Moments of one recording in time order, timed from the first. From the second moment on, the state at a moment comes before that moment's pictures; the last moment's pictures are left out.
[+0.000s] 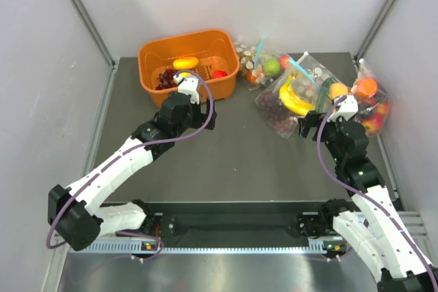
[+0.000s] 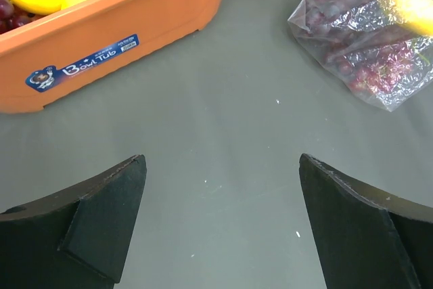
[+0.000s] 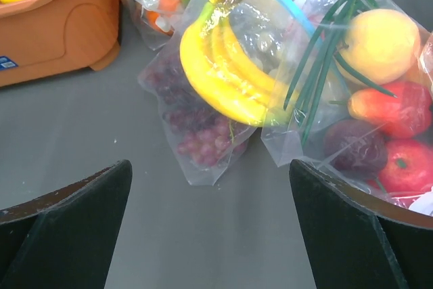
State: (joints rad) left arm -0.64 1.17 1.01 -0.28 -0.21 -0.29; right arm 0.26 0.62 0.62 -0.22 0.11 0.17
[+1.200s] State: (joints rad) left arm -0.64 1.06 0.93 -0.28 -0.13 -0.30; right arm 0.26 1.50 1.00 -0.05 0.01 0.16
